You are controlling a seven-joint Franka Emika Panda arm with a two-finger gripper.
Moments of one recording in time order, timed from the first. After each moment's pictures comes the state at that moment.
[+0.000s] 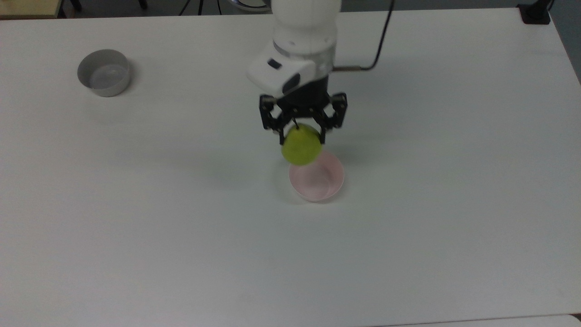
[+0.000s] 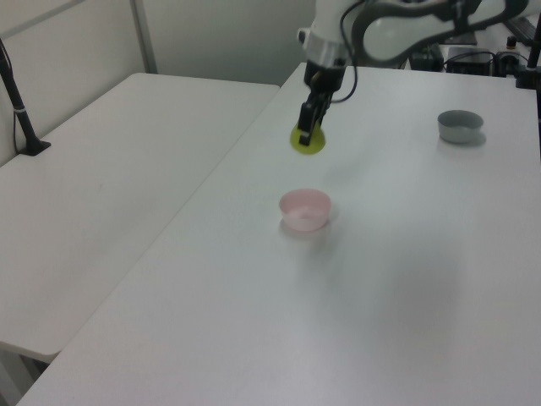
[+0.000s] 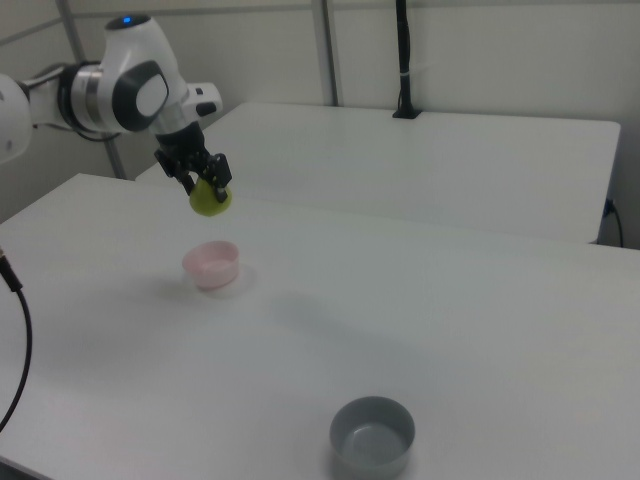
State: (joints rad) arm 0.32 0.33 -0.16 -1.52 0.04 2.08 0.12
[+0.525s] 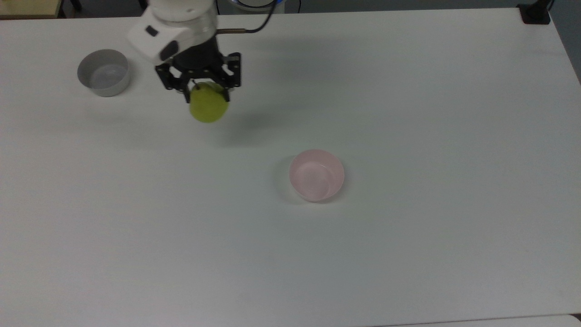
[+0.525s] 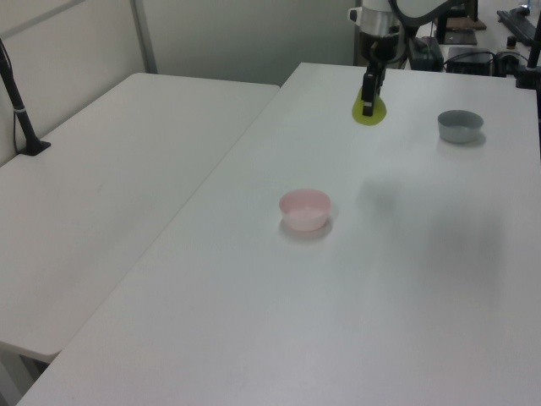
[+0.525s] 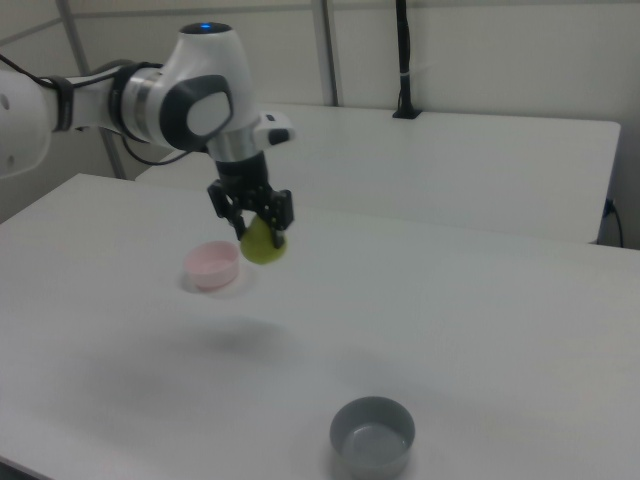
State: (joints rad) arm 0.07 0.17 -0.15 -1.72 0.04 1.95 -0.17
